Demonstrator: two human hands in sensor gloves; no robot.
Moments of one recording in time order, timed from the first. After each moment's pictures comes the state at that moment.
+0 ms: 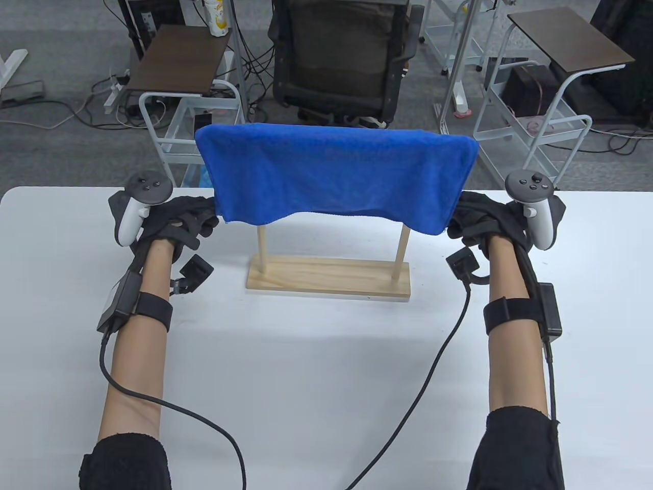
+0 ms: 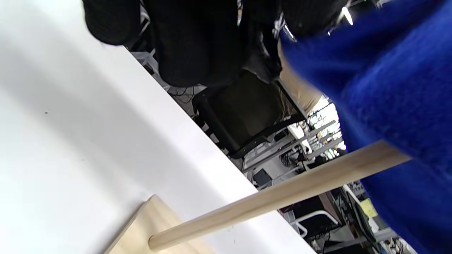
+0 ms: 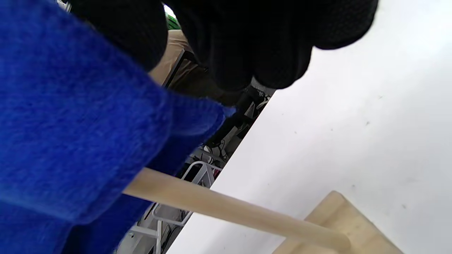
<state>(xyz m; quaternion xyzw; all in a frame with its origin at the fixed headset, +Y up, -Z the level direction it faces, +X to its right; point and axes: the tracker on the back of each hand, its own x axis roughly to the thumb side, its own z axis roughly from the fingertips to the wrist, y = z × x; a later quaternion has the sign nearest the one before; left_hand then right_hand) -0.308 -0.623 -0.478 -0.12 0.06 0.39 0.91 0.266 -0.600 -0.469 -0.11 0.08 0.86 0.49</state>
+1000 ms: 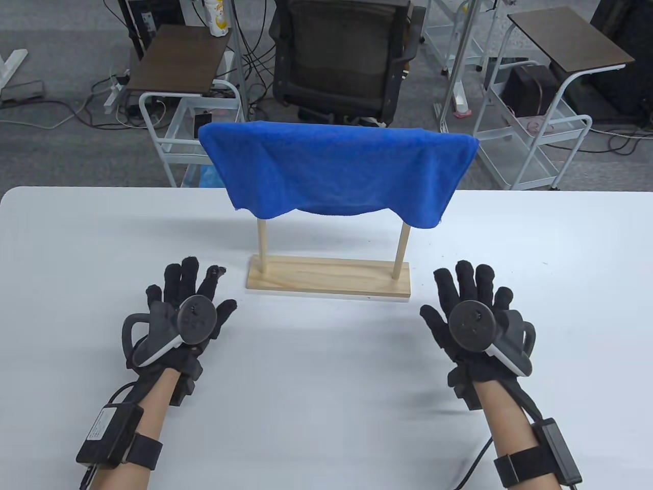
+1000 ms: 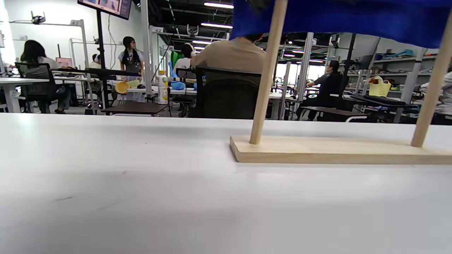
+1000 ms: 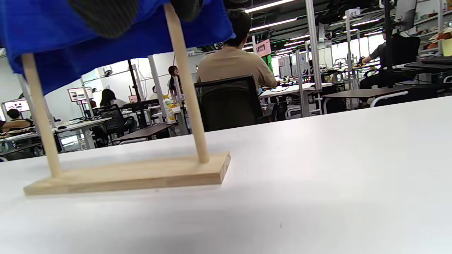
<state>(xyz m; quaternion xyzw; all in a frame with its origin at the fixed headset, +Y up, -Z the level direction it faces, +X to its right) -0.246 -0.670 -0.311 -0.01 -0.07 0.00 1.00 0.193 -0.658 -0.299 0.07 -0.05 0.99 0.12</state>
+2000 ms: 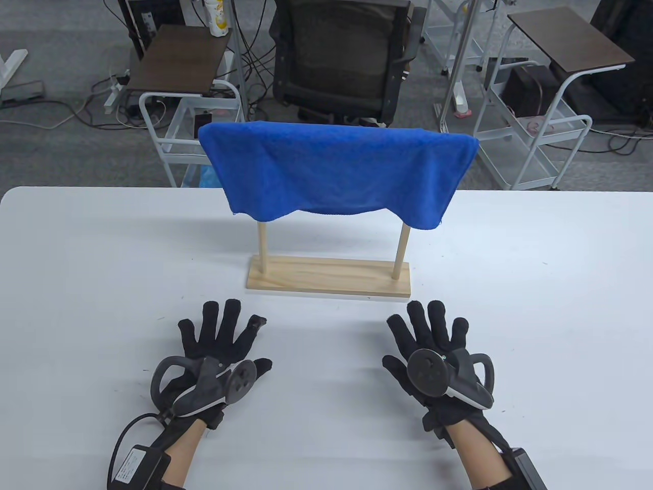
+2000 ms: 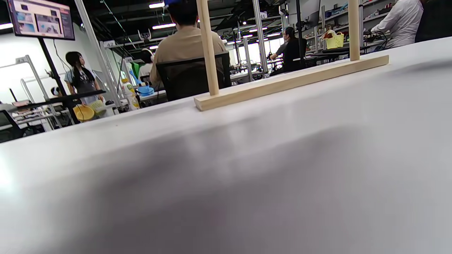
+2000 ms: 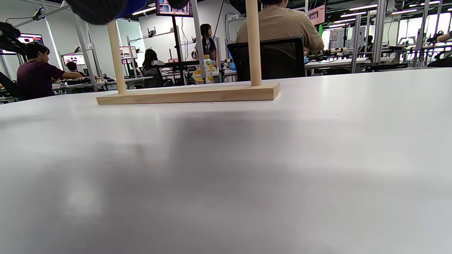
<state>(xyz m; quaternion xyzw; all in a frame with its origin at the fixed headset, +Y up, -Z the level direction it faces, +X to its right) -0.204 -0.724 -0.264 0.00 -0.14 -0.13 0.98 0.154 -0.718 -0.270 0.16 0.01 0.98 0.08</state>
